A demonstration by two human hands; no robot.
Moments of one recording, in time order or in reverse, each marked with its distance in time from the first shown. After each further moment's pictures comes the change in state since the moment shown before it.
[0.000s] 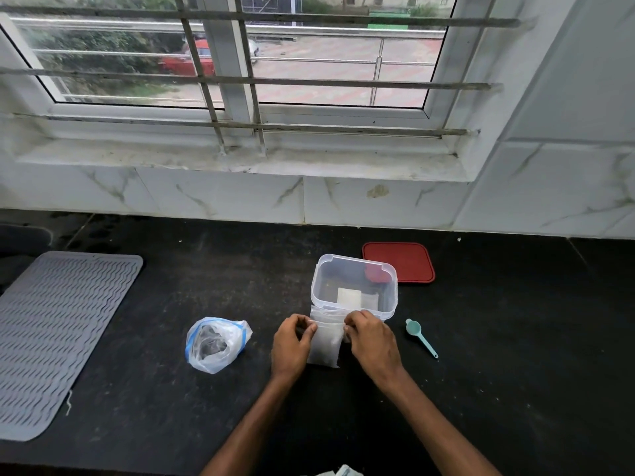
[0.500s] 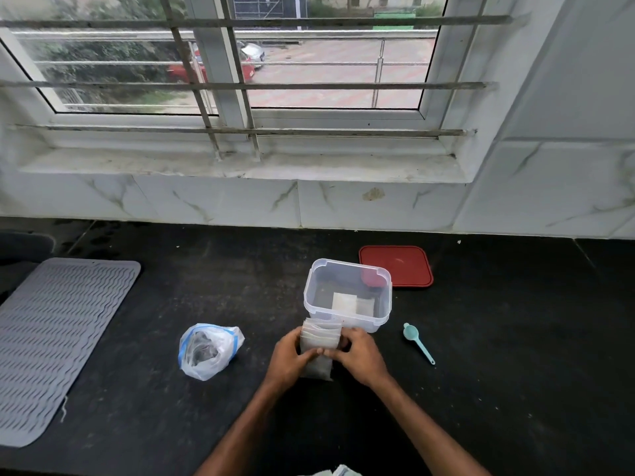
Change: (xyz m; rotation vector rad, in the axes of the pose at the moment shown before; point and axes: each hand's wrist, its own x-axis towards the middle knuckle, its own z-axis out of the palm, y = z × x) left_hand 0.003 -0.015 0.006 -0.144 -0.287 0.038; right_hand 0.004 0.020 0.018 0.398 -0.256 0.073
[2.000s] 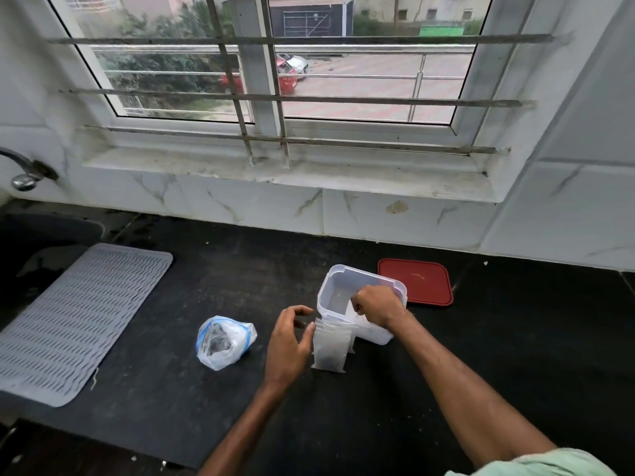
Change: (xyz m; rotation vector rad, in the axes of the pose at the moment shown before) left_hand -0.025 0.078 -0.008 0.170 0.446 0.145; right_hand 0.107 -0.021 -0.071 -0.936 -0.214 -0.380
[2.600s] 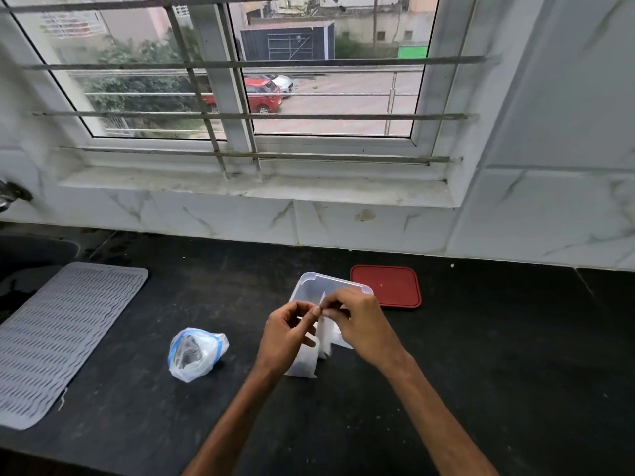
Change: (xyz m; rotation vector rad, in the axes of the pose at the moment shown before) left_hand 0.000 0.086 0.015 -0.366 -0.220 -0.081; right_hand -0.120 -0.036 -0.069 0.793 0.613 -0.062
